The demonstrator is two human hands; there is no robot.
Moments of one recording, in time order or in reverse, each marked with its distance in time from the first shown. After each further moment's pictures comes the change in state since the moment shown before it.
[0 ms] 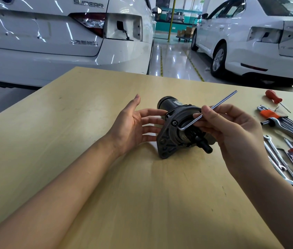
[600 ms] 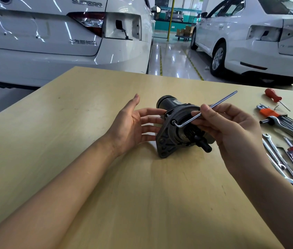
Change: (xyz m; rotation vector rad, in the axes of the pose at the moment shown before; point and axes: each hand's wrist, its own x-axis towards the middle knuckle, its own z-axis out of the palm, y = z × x) left_hand 0.000 -0.001 0.001 -0.008 0.000 0.001; right_hand 0.000 0.000 0.001 0.031 0.009 0.026
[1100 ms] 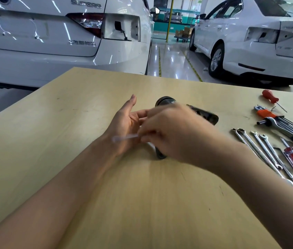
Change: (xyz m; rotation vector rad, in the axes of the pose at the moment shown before) left_hand -0.001 0.001 0.002 -0.073 -0.005 -0.017; right_hand 0.003 -0.014 0.057 -1.416 -0.784 -0.722
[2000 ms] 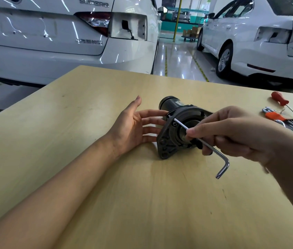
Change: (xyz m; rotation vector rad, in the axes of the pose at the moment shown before) left_hand 0.002 -0.002 -0.005 0.049 -0.012 -0.003; right_hand -0.041 0.039 -0.032 1.075 -0.232 0.687
